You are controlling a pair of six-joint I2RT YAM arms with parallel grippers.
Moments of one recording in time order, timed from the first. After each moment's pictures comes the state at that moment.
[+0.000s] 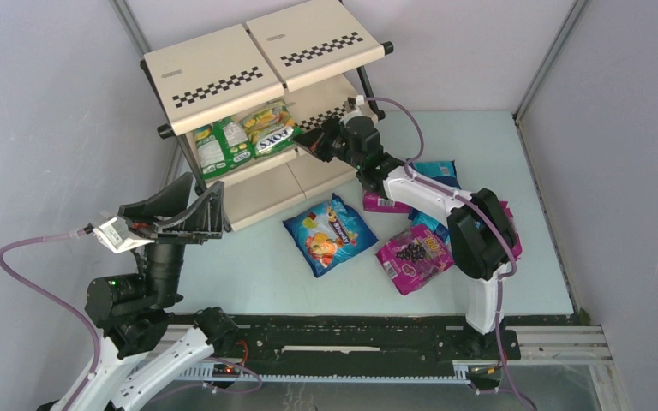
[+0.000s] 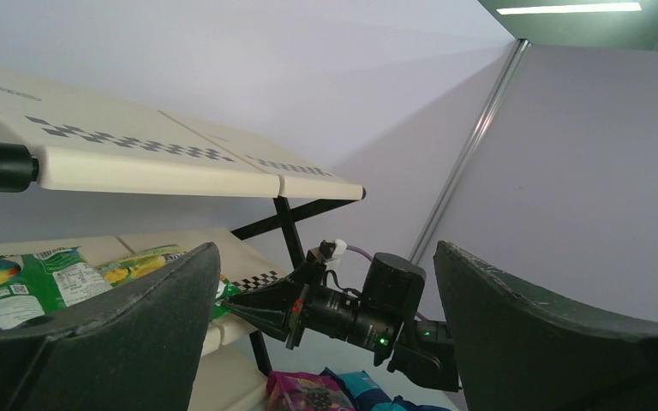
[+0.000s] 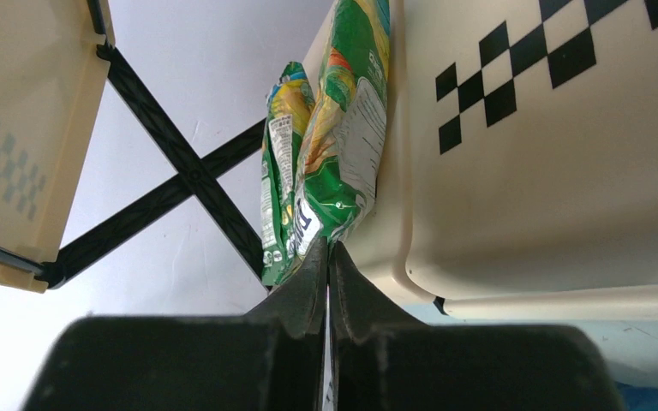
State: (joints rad) left arm -0.76 0.29 0.78 0.15 -0.40 -0.22; right arm 0.67 1.95 1.53 0.35 -0.18 1.16
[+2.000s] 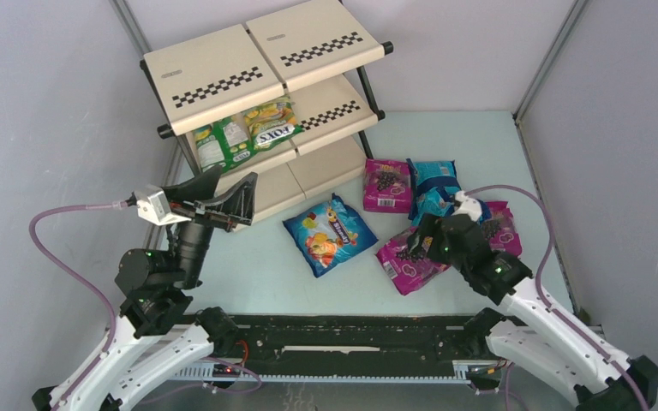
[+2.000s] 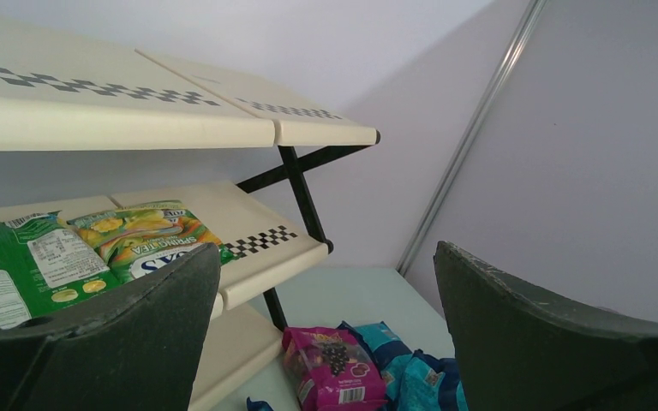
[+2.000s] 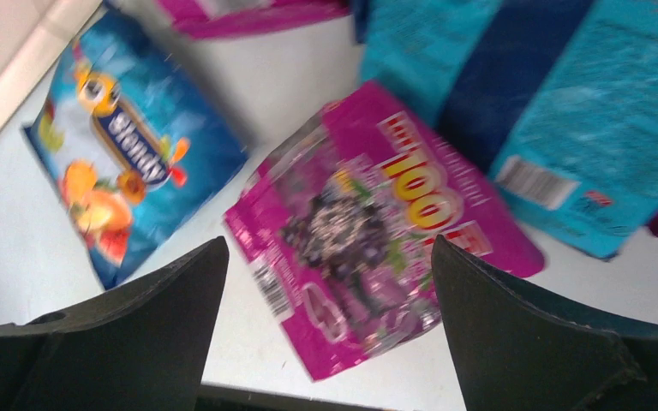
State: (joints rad) left arm -0.76 0.44 0.78 0.15 -0.38 -0.21; right arm 0.59 0.75 0.60 -0.56 0.27 0.70
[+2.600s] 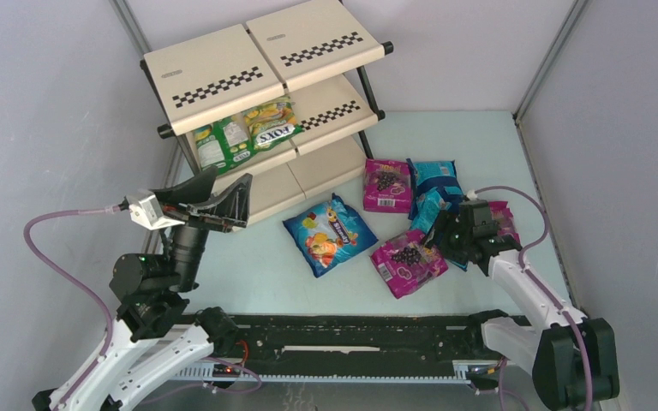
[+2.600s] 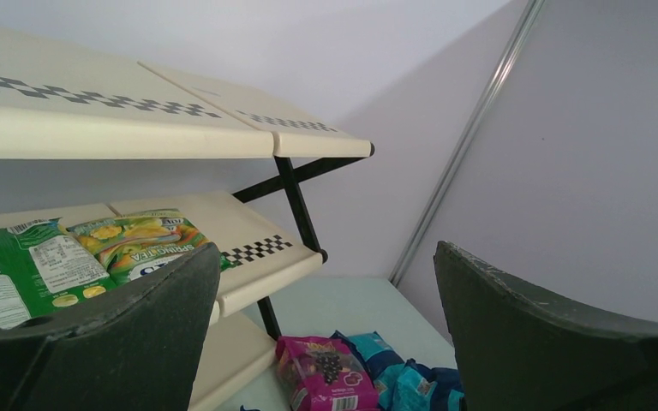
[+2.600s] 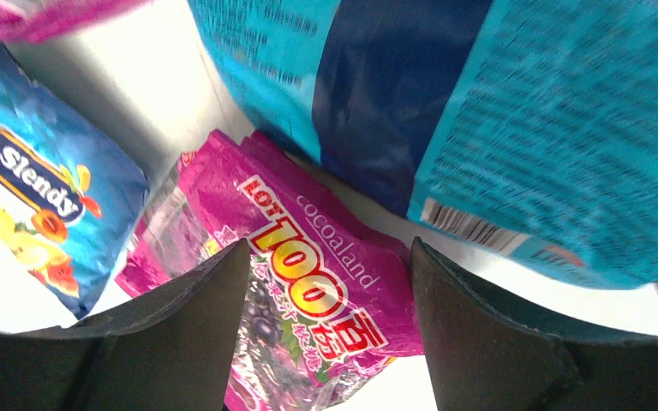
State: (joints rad) left arm -0.76 0.41 0.78 0.15 -0.38 -0.22; right arm 0.20 1.02 0.53 -0.43 -0.13 0.63
